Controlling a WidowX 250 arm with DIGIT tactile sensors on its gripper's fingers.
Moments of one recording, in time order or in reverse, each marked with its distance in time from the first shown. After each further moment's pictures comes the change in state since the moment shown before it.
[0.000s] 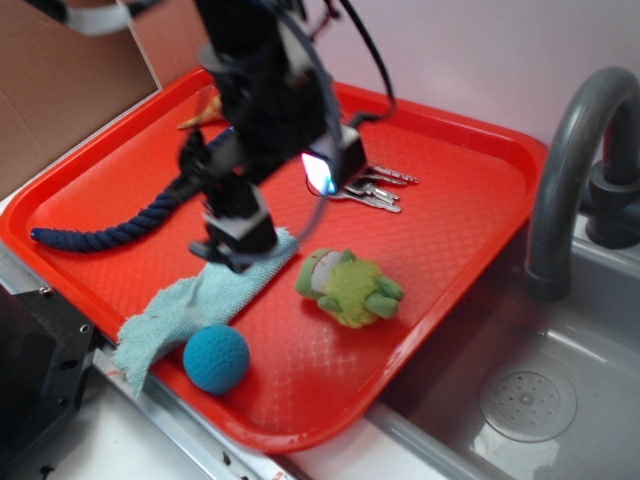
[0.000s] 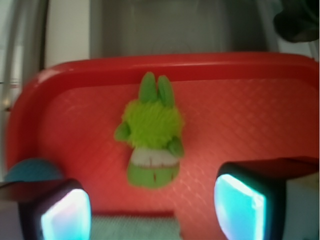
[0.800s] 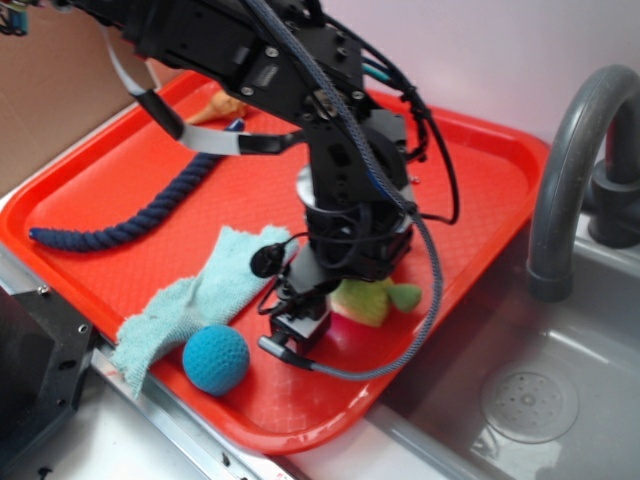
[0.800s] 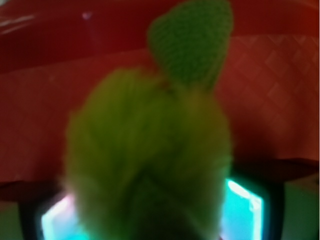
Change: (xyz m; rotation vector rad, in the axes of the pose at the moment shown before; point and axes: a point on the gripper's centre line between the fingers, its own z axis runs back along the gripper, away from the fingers) arm 0.014 0.005 -0.062 0.008 0.210 0.099
